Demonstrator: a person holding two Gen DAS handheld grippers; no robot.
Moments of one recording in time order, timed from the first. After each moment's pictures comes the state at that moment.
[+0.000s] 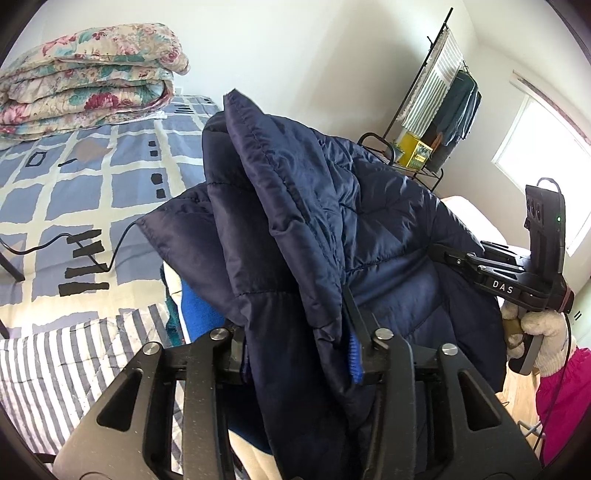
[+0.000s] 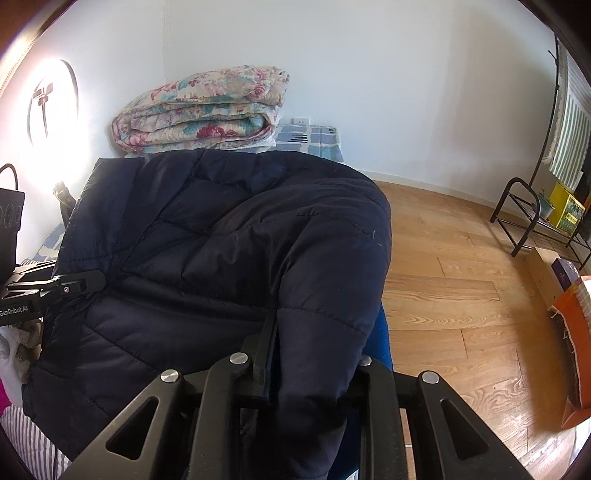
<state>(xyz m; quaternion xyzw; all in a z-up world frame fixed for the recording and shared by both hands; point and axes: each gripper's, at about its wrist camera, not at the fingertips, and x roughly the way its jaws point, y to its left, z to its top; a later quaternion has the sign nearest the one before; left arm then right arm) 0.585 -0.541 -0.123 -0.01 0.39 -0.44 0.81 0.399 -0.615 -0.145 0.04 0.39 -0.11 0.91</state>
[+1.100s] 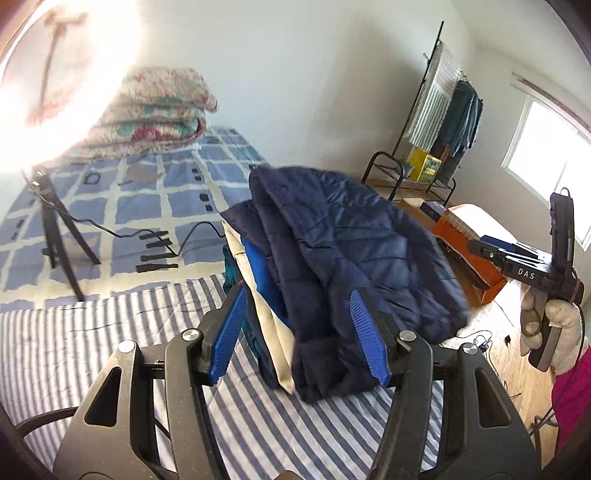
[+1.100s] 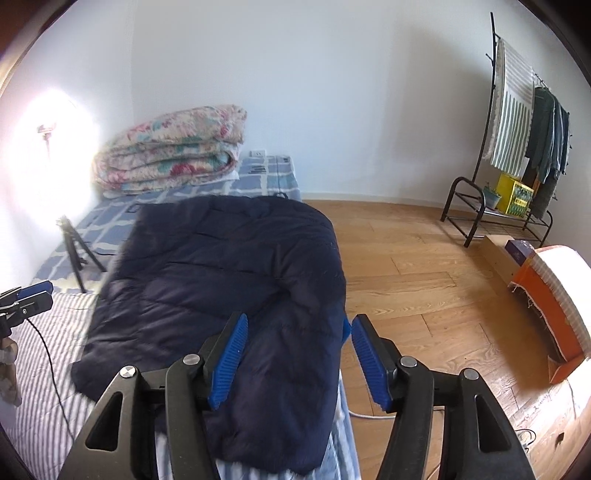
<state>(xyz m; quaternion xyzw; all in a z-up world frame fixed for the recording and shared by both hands) 0.485 -0.428 -0.052 0.00 0.34 -0.40 0.85 0.281 -0.552 -0.073 0.05 0.33 -0.20 0.92</state>
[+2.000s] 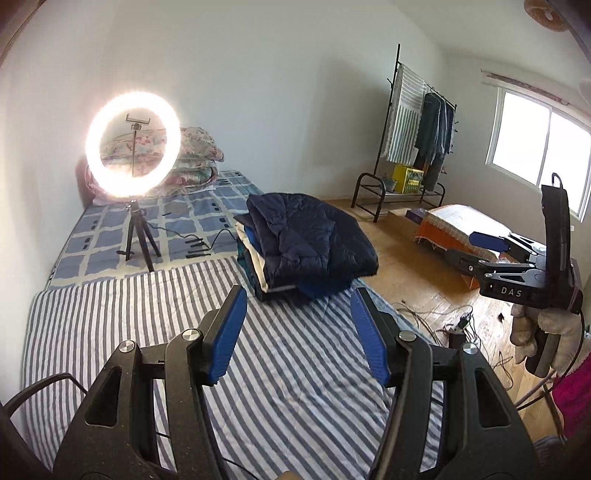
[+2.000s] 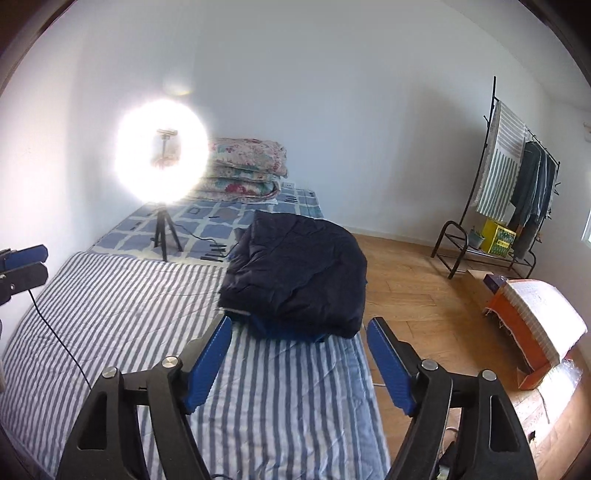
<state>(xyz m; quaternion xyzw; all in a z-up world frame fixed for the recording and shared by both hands) 0.220 -0.263 0.049 0.03 0.26 -0.39 0.88 0.069 -0.328 0.002 -0.01 0.28 -0.18 0.94</state>
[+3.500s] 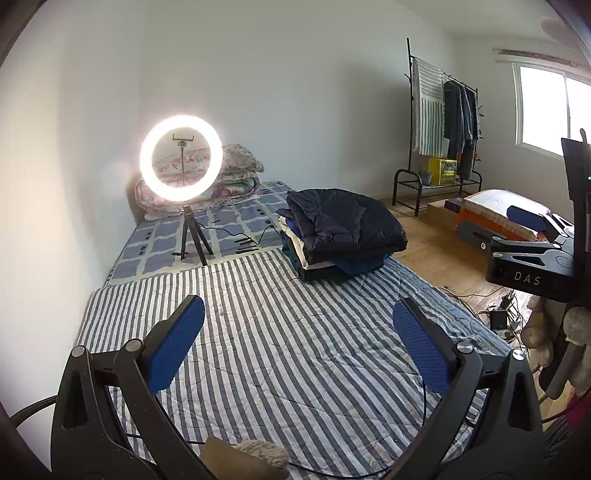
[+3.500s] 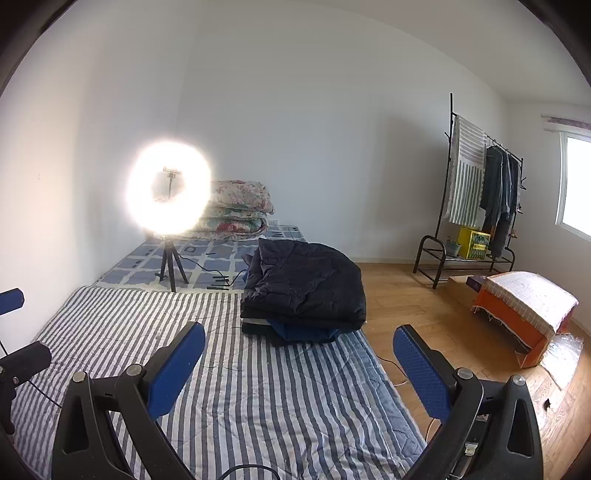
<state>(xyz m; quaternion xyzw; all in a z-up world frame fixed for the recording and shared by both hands) 0.123 -0.224 0.029 0.09 0.22 -0.31 0.92 0.011 -0.246 -0.017 0.01 0.19 -0.25 0.95</state>
